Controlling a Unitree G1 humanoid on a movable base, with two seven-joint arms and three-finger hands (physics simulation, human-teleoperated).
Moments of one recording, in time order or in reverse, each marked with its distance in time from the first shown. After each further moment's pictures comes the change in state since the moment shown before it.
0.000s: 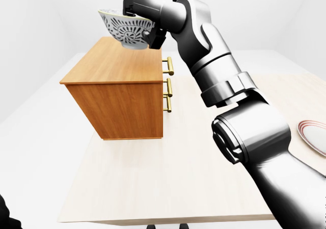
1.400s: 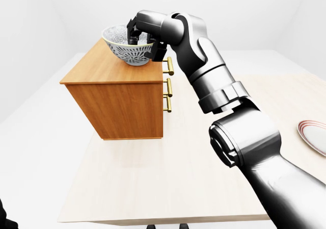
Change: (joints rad) left arm 0.002 0.022 0.011 0.000 -0.037 0.000 0.000; right arm 0.077 0.023 -0.014 -0.034 -0.039 0.000 0.044
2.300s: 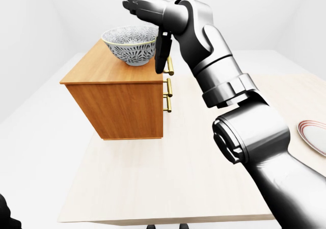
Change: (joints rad) left arm 0.004 -0.018 -0.014 0.000 0.033 0.000 0.000; right arm -0.048 -0.027 0.005 0.013 0.003 0.000 0.015
